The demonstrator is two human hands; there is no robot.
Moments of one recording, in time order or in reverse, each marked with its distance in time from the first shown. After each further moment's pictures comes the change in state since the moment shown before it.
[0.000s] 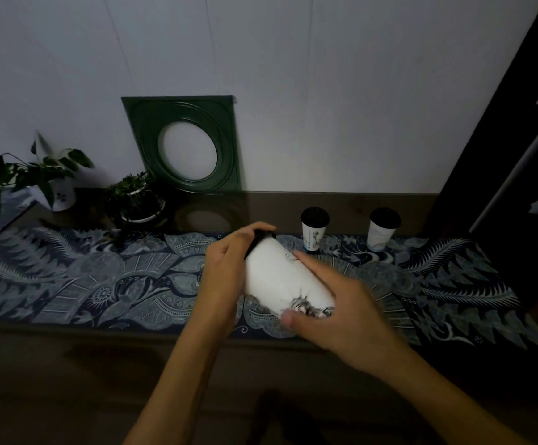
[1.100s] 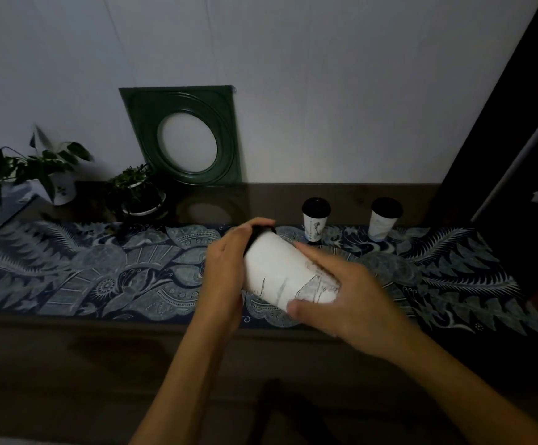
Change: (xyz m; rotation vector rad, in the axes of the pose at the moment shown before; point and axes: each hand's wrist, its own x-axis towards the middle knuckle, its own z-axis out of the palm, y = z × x) left_hand -0.009 -0.008 -0.001 -0.073 0.034 -0.061; right_hand -0.006 -0.011 -0.006 0.002 -0.047 0.044
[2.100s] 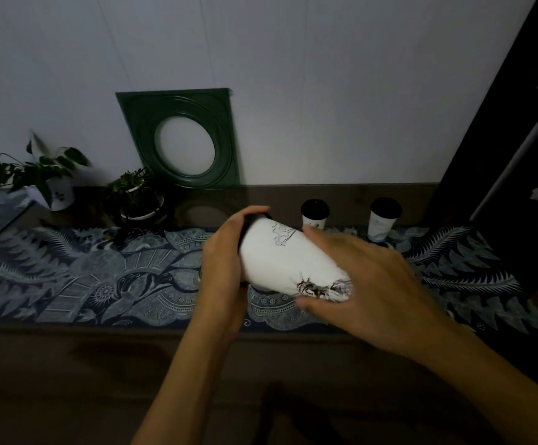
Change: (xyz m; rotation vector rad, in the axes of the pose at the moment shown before) left_hand -0.002 0.021 0.009 -0.128 0.005 -0.033; right_hand 0.001 -0.007 -0.023 -0.655 0.228 -0.424
